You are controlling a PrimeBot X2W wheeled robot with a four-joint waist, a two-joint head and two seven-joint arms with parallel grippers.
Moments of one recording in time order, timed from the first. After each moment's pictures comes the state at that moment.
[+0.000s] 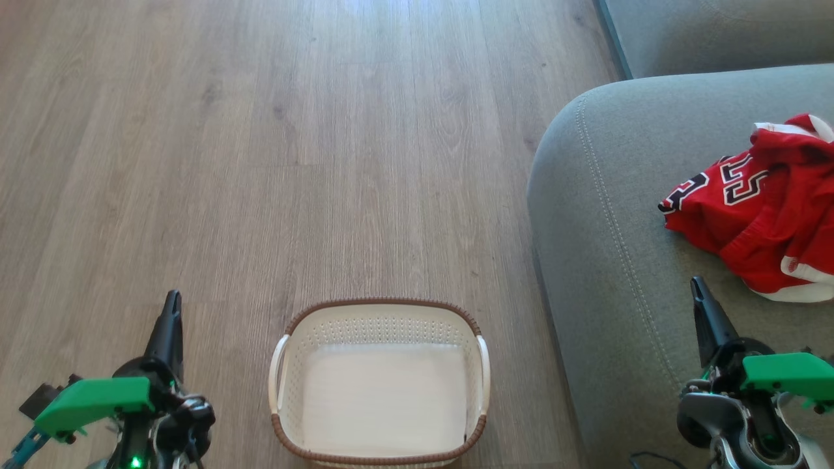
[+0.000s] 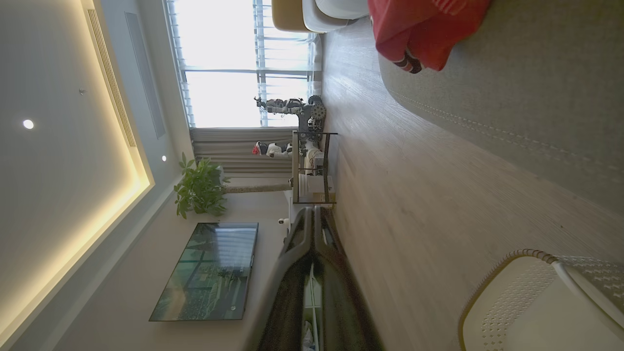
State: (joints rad) left arm -0.06 0.05 0.07 0.27 -1.61 -0.12 0.10; right arm -0.06 -0.06 -0.12 0.28 1.62 0.12 0.09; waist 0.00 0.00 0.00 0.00
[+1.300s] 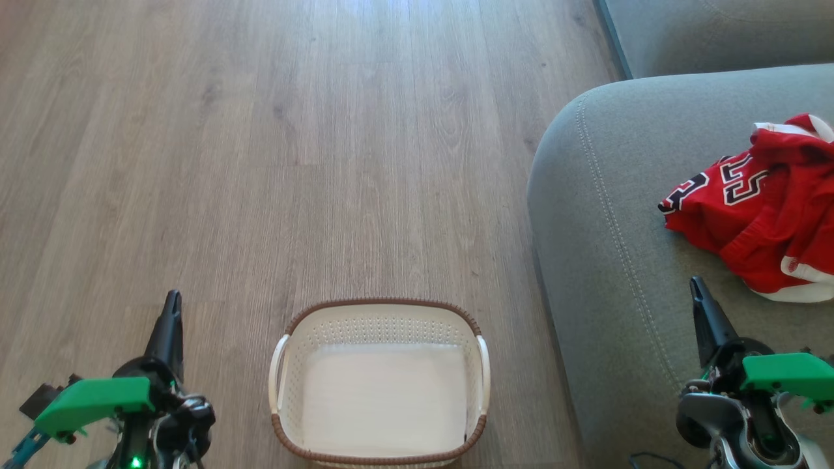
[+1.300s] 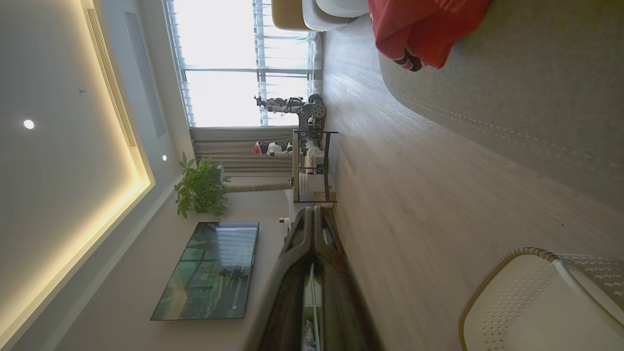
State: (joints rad) left arm -0.06 0.05 0.08 0.27 -1.61 -0.12 0.10; right arm -0.06 -0.06 -0.12 0.28 1.62 0.12 0.10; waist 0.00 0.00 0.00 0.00
